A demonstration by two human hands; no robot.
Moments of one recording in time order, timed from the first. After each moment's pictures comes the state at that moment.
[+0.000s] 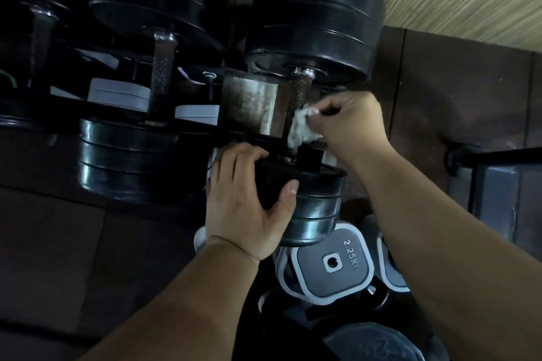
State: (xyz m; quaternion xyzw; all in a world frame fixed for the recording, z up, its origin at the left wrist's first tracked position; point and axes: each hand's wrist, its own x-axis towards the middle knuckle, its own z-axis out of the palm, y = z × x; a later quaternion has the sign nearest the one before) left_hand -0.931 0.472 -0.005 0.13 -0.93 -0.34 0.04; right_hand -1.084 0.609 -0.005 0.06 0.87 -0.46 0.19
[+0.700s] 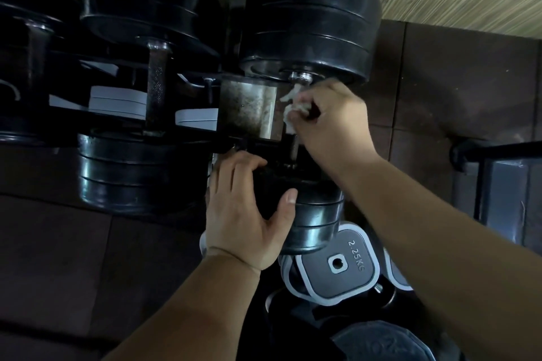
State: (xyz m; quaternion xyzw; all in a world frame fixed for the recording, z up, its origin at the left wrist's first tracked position) left_hand -0.932 0.472 -0.006 0.12 -0.93 -0.33 0.06; right_hand -1.080 0.593 -0.013 -0.12 0.90 -0.41 0.02
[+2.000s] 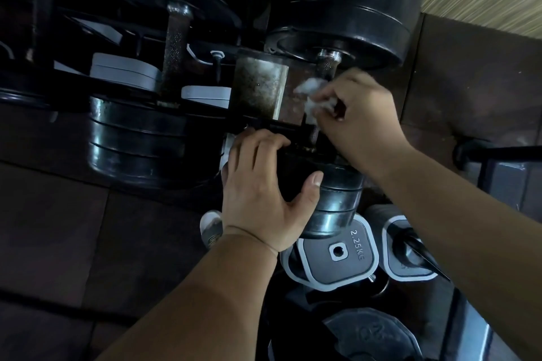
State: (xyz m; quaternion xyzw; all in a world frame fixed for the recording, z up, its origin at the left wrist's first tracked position) left_hand -0.933 0.472 -0.009 0.14 -0.93 -0.35 0.06; right_hand -1.074 0.601 -0.011 -0.19 0.91 -0.36 0.08
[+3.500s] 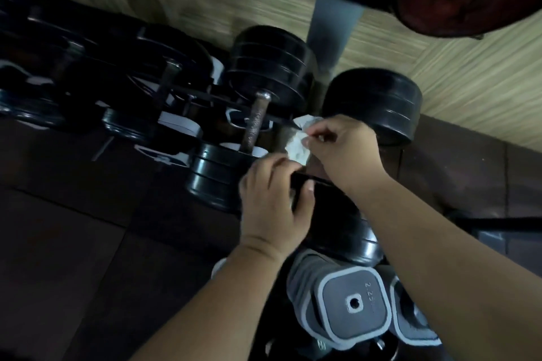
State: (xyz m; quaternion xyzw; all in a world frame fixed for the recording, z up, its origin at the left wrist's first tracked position) left_hand -0.925 0.387 0.032 0.15 -0.91 -0.36 0.16; right_hand -1.052 0.480 0.079 -0.13 0.91 -0.38 0.08
